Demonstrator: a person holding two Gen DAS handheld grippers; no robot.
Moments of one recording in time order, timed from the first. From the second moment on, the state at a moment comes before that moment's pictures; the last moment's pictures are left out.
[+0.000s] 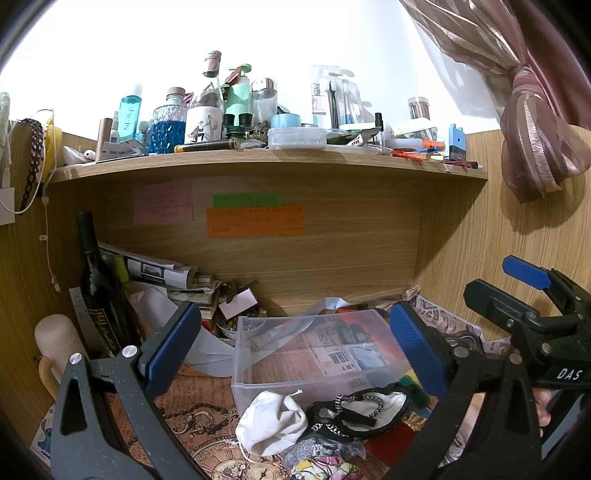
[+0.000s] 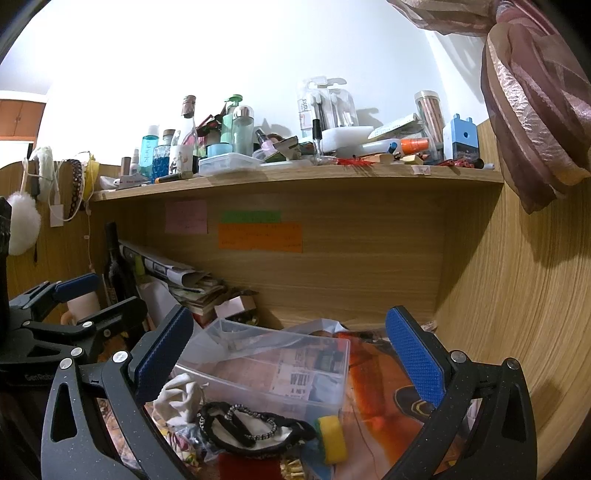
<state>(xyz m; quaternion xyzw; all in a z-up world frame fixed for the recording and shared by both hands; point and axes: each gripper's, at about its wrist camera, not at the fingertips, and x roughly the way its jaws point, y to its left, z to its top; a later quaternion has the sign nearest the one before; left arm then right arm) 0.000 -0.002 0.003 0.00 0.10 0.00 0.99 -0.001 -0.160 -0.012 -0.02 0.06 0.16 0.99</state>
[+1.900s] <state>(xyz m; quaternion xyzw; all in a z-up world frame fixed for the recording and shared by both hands) 0.017 0.004 -0.012 -0.01 0.13 -0.02 0.99 0.015 -0.166 -0.027 0.00 0.10 0.17 0.98</state>
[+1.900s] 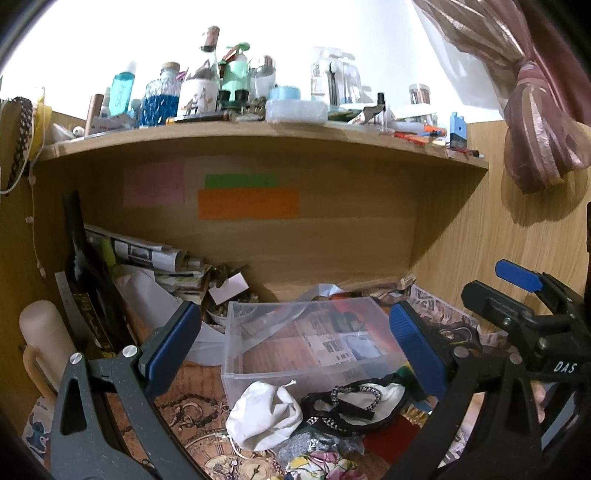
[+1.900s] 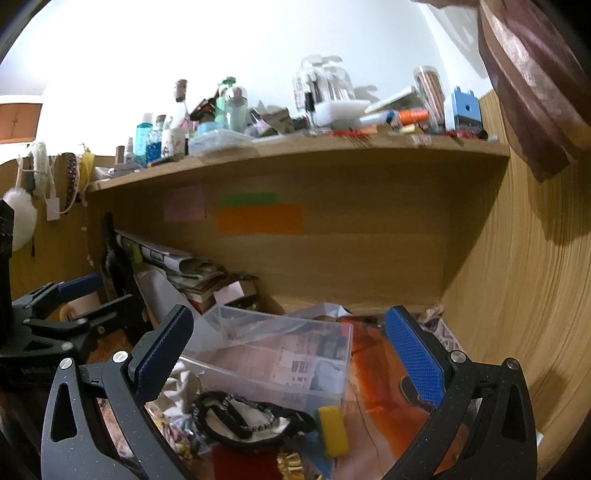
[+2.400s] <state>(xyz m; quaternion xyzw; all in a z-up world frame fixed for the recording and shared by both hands) 0.055 0.042 -0.079 -0.03 0.27 0.00 0.96 0.053 -0.190 -0.078 -0.01 0.22 0.14 0.97</state>
